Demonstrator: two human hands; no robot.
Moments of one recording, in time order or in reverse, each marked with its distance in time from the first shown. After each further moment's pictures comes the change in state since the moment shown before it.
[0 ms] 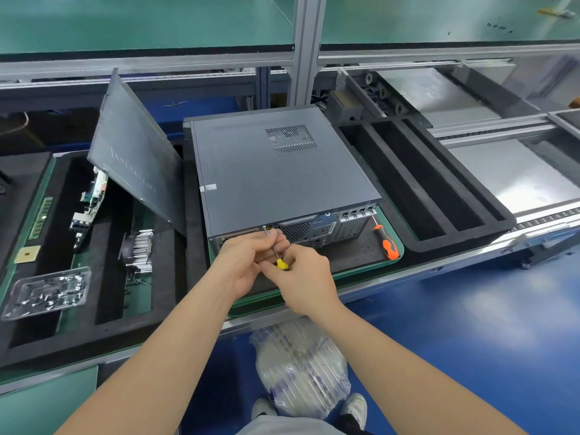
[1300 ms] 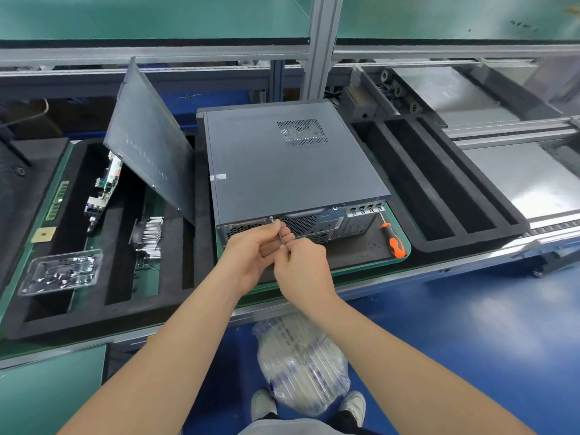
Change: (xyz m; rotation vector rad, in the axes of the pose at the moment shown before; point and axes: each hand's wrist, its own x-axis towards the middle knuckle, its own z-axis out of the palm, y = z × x) left_hand -0.007 -0.010 -0.005 -0.059 0.011 0.029; right_hand -0.005 -0.017 0.003 -0.113 -0.019 -0.042
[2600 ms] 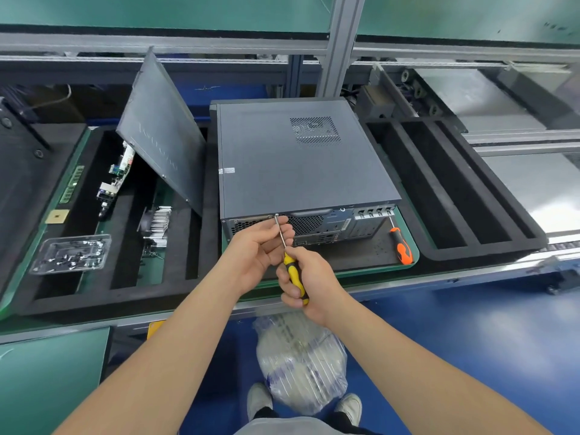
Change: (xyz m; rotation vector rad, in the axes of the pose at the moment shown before) left_hand 0.001 -0.006 -0.005 -0.070 -0.028 0.039; right_hand 0.004 0.027 -0.004 1.098 -0.544 0.455
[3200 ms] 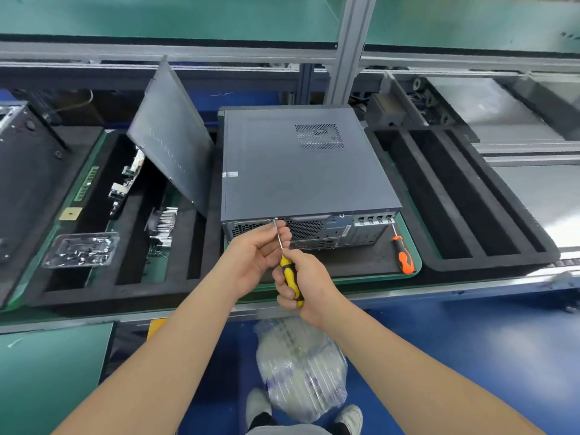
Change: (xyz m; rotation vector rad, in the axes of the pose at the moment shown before) left_hand -0.008 0.000 0.007 -0.072 0.044 0.007; right_hand 0.000 -0.006 -0.001 -0.014 -0.016 0.017
